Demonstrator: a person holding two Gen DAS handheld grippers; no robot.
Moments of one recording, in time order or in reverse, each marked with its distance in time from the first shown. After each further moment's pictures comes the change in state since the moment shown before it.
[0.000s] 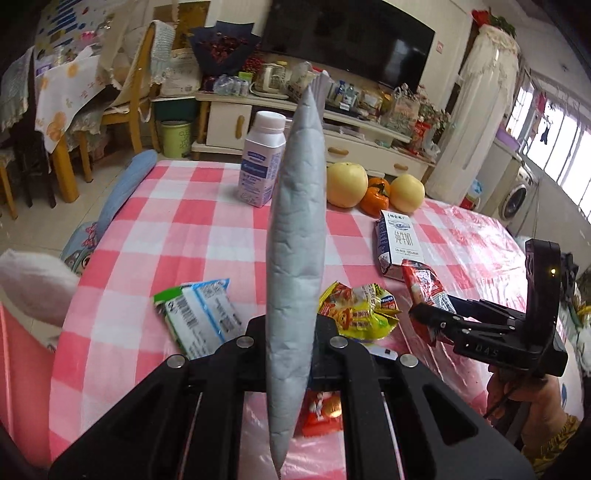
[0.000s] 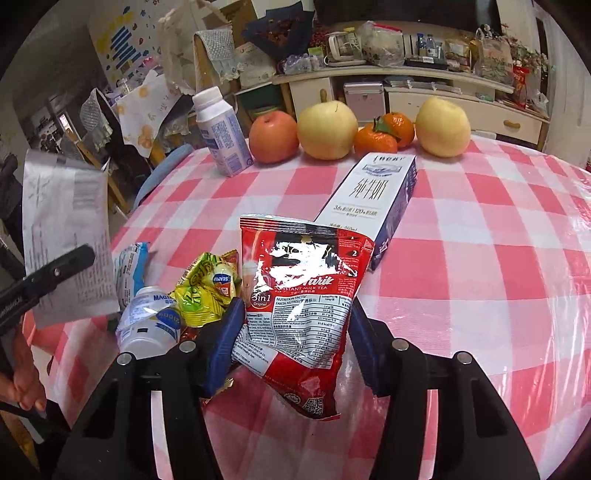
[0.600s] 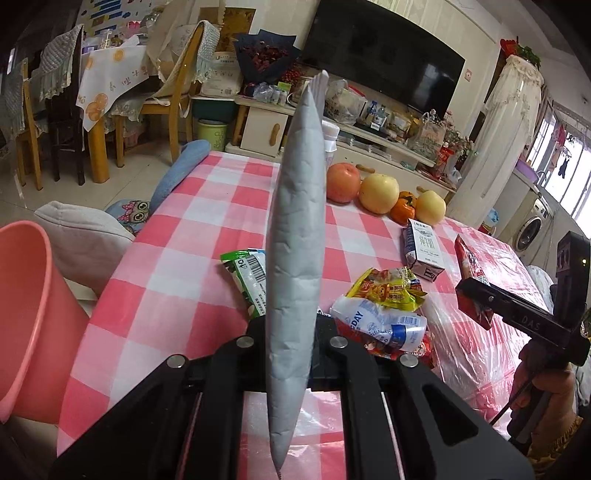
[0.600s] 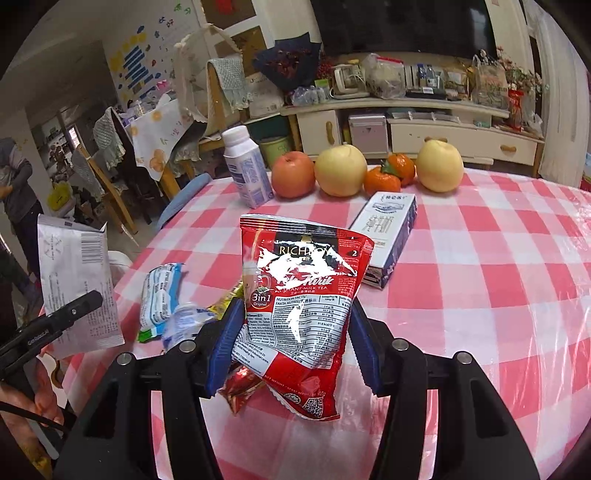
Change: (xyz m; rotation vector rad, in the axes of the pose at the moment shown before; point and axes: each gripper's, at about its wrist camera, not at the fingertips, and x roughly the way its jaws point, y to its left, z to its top) left arm -0.043 0.039 -0.034 -0.102 -0.058 0.058; right arm -0.041 0.029 -0.003 -0.029 -0.124 0.002
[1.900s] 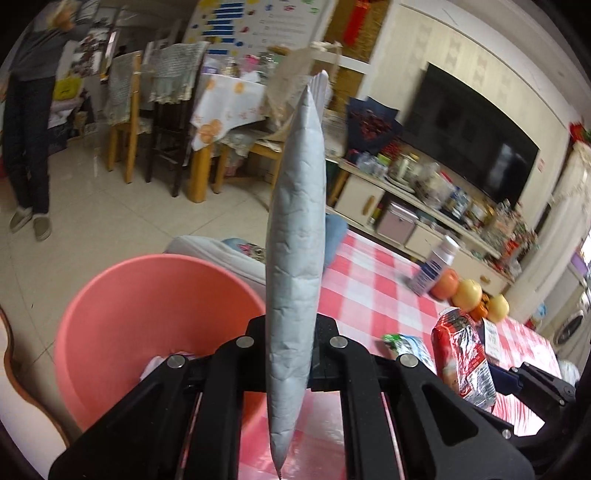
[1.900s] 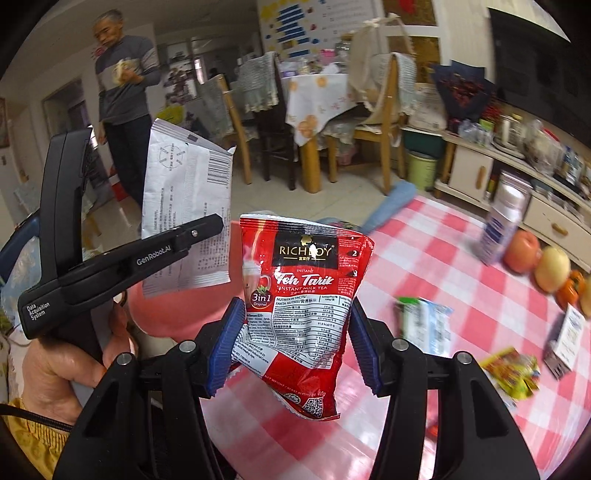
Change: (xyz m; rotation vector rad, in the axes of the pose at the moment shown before) left arm -0.106 0.150 0.027 -0.268 -0.227 0.260; right arm 0.011 0.306 0.000 -0.430 0.053 0.326
